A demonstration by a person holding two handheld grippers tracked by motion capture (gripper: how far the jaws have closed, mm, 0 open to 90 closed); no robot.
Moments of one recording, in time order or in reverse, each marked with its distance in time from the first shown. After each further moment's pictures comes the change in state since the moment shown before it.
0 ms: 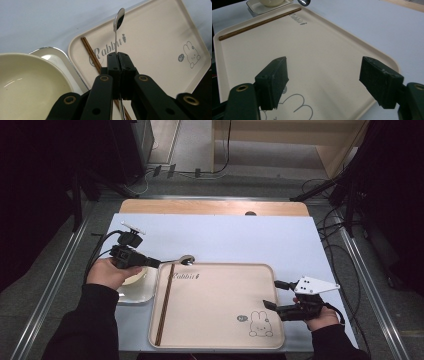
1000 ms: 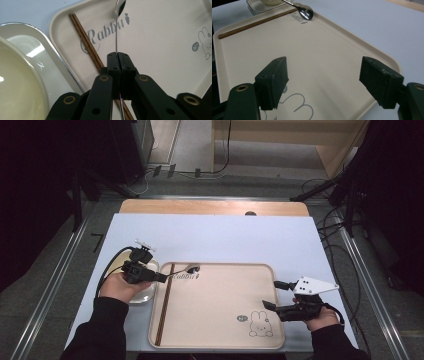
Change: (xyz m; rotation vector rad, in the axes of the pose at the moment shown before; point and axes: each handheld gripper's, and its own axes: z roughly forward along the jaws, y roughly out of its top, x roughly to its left) left arm -0.006 -0.027 0.043 0.063 0.012 -0.014; right arm 0.001 0.000 0.001 0.006 0.005 -0.011
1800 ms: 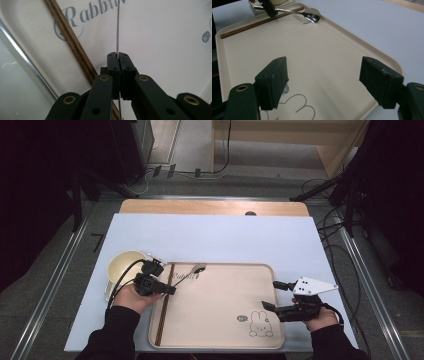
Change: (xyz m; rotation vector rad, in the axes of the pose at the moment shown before) left arm -0.016 -0.015 0.039 0.035 -0.009 -0.002; right arm 0.002 0.001 0.000 0.002 0.005 -0.007
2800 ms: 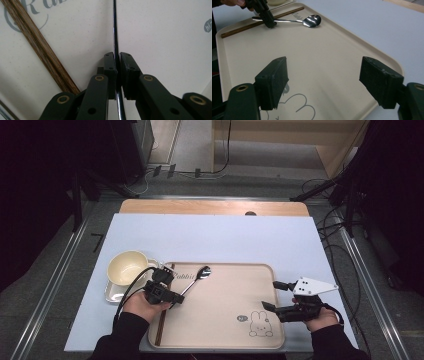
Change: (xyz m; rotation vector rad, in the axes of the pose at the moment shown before) left arm -0.023 -0.008 0.019 0.048 0.018 0.034; right arm 0.000 0.000 0.000 0.001 0.002 -0.004
